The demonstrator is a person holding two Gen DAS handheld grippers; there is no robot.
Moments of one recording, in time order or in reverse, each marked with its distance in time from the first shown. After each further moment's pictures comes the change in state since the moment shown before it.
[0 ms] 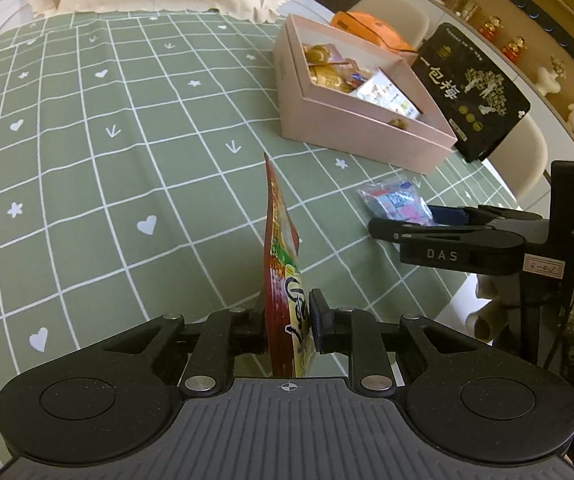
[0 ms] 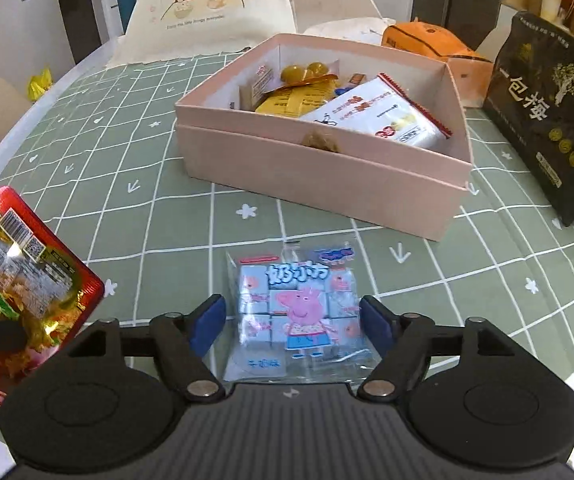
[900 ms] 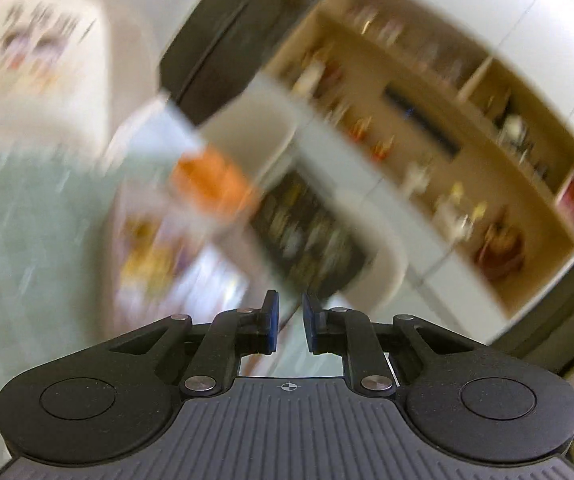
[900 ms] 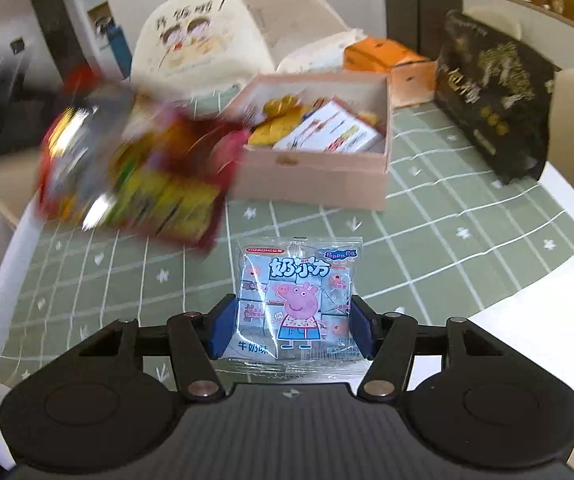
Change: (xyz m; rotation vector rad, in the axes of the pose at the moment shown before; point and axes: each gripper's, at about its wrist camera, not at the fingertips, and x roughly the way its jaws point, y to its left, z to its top) left arm -0.046 -0.060 0.148 0.015 -0.316 -0.448; right arm -0.102 -0.029 -0.022 0.153 -0.049 0.060
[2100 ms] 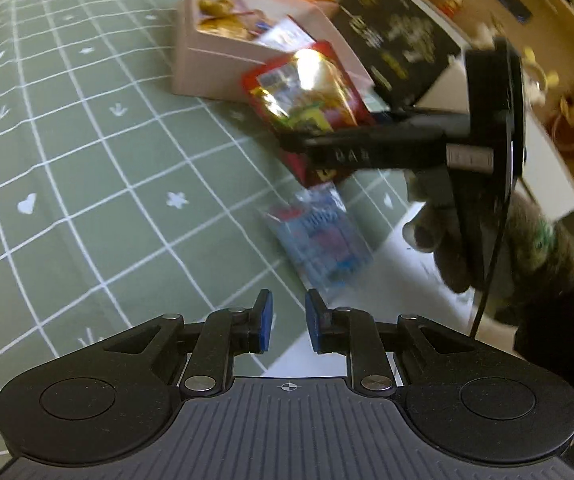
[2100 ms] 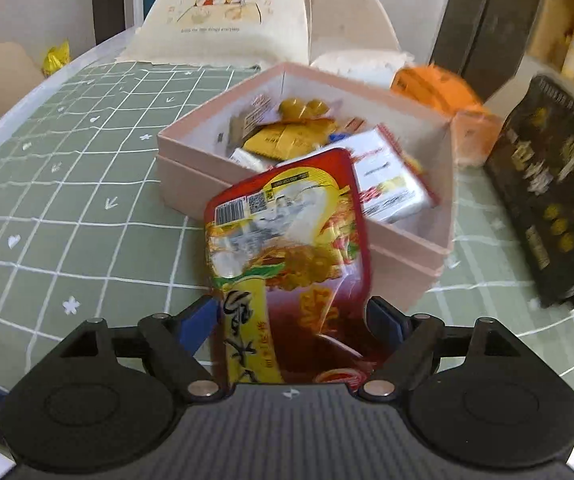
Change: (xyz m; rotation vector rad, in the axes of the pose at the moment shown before) left arm -0.003 0.031 -0.170 0.037 0.453 0.250; right arm 0.110 0.013 0.047 -0.297 0.017 -0.077
